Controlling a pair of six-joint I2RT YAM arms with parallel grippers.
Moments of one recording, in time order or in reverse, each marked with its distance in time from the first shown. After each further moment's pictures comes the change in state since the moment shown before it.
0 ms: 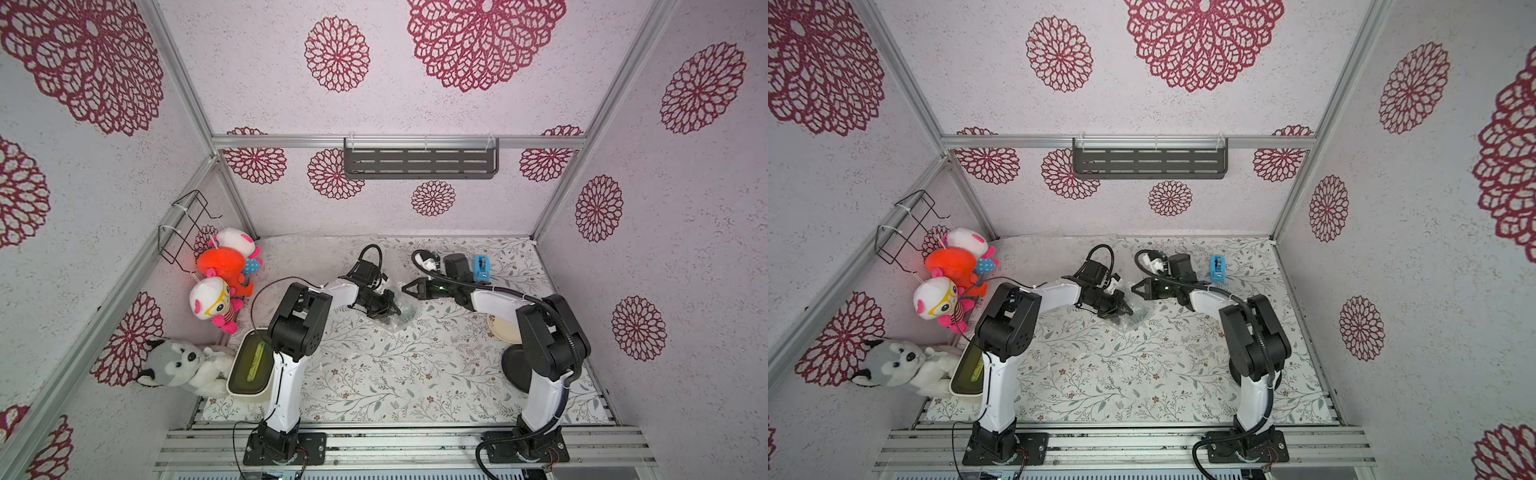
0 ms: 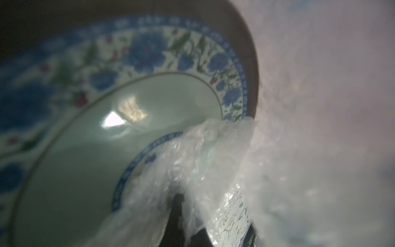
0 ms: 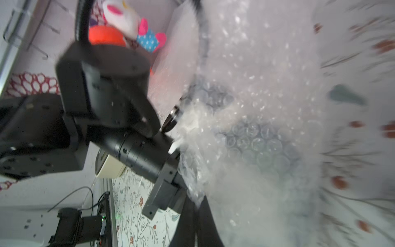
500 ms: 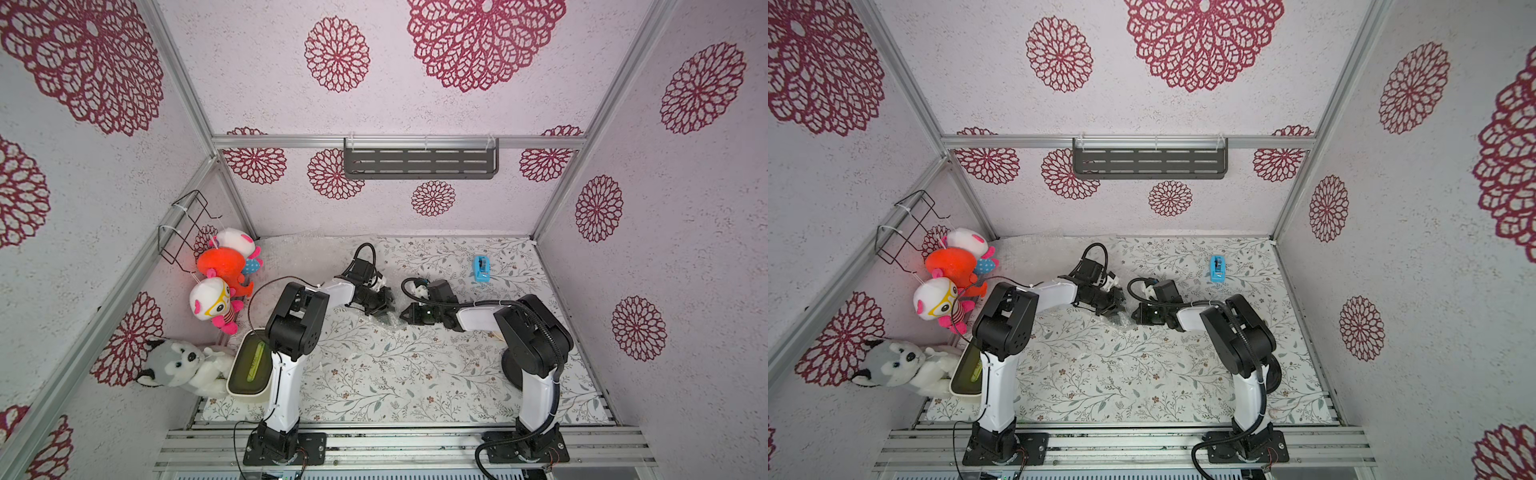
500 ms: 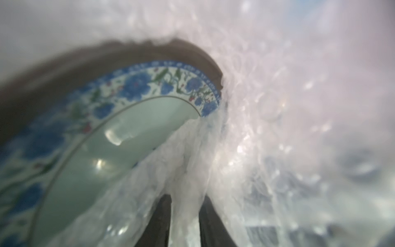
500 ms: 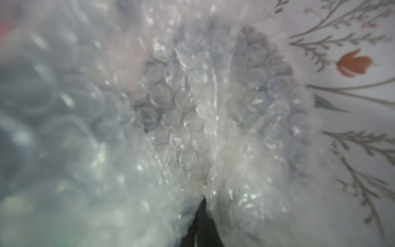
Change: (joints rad) left arm 0.027 -0.017 -0.018 0.035 -0.005 -0.077; right arm 0.066 0.072 -0.159 0.084 0.290 0.168
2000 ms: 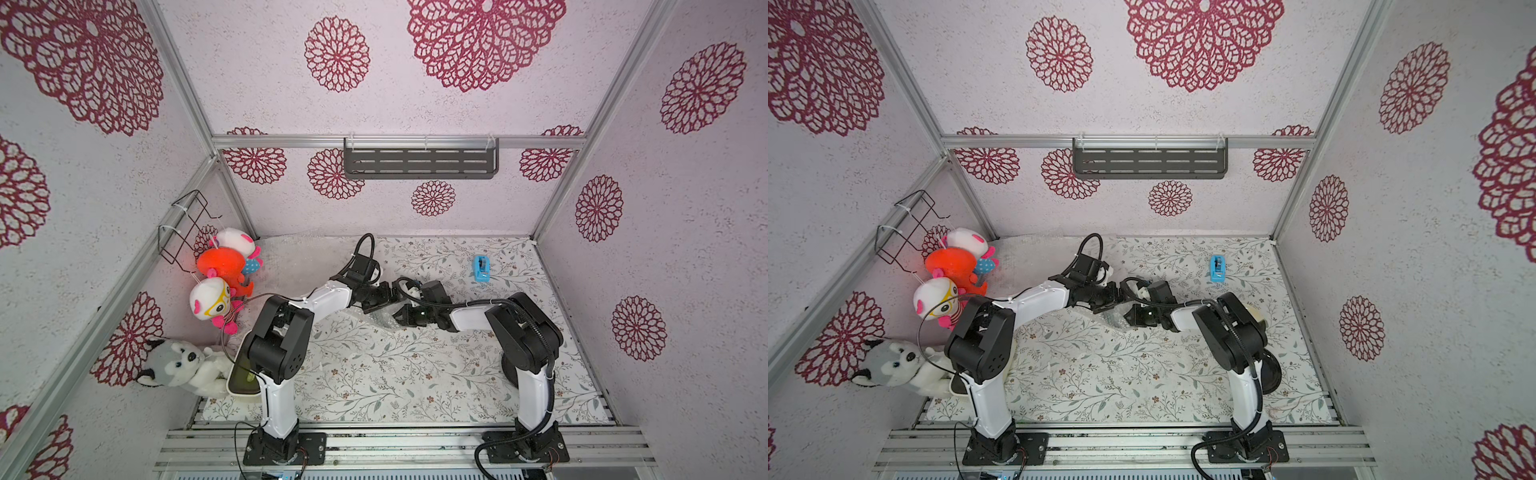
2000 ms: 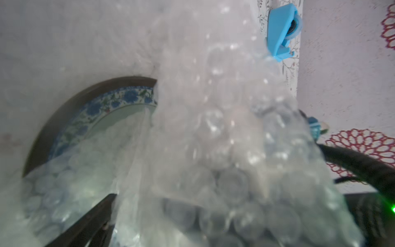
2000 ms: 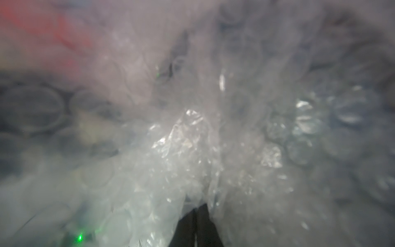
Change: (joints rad) left arm -0.075 -0.204 -0.066 -0.003 -0.283 -0.031; right arm 0.035 0.060 0.034 0.047 -0.112 0.034
